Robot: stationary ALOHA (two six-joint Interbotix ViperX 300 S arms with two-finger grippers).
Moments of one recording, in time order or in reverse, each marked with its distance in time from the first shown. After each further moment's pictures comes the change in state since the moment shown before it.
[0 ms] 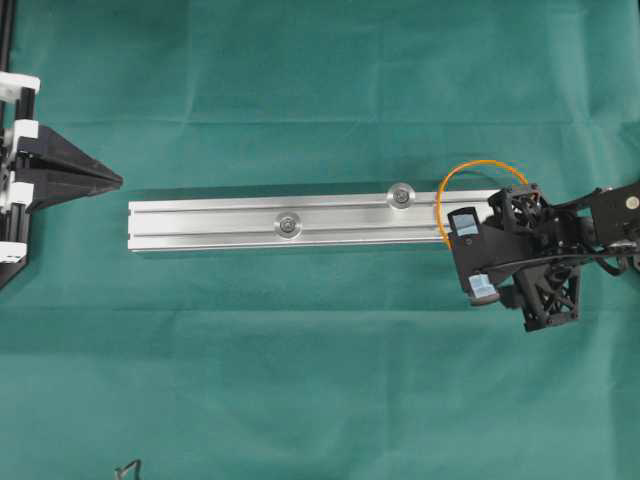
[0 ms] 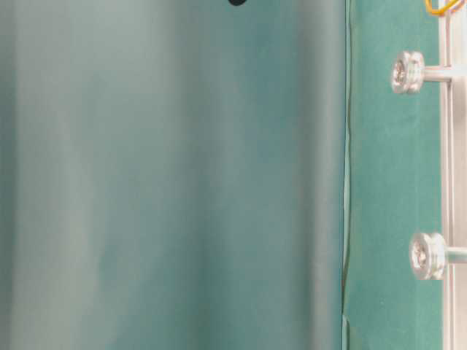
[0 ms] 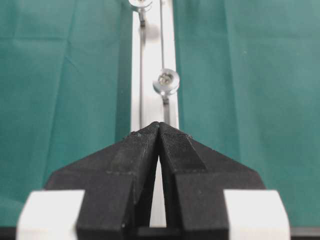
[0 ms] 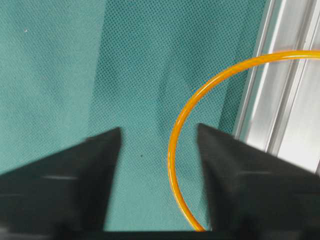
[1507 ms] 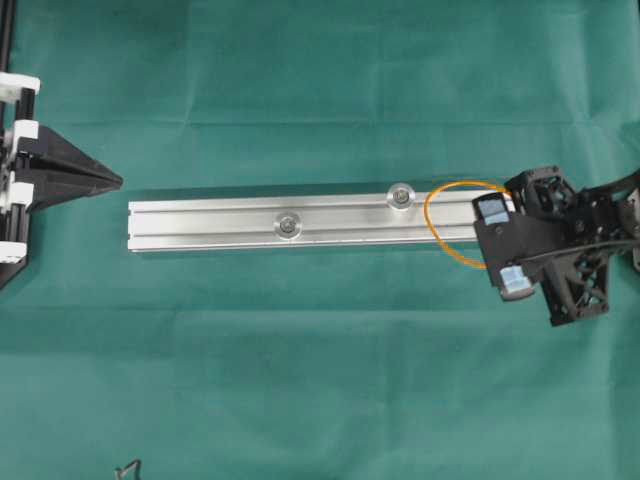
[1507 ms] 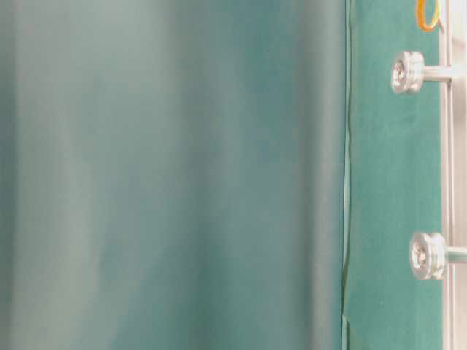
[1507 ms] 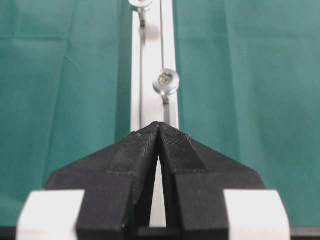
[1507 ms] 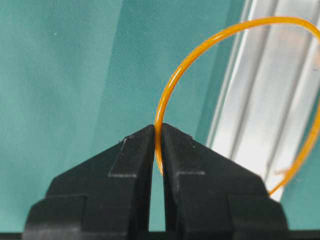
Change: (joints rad) left arm 0.000 -0.002 0.000 -0.002 0.000 -0.002; right arm -0.006 -0.193 -0.072 -0.052 0.207 -0.002
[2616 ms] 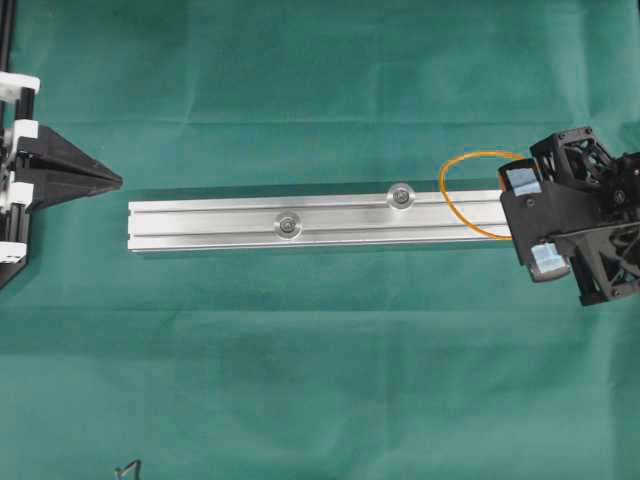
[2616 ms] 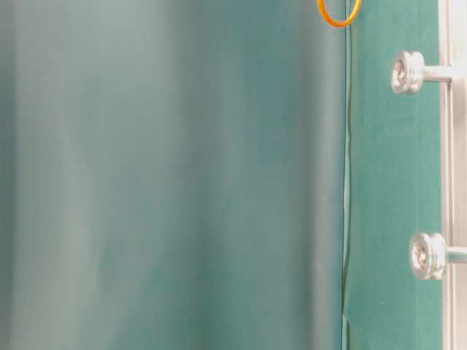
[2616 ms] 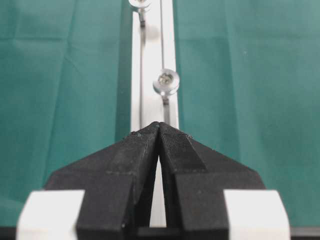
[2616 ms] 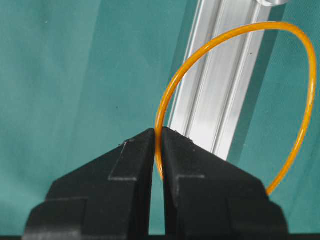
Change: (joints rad) left arm 0.000 0.002 0.000 0.002 0.000 0.000; right arm -0.023 -0.103 -0.126 -0.074 0.250 0.000
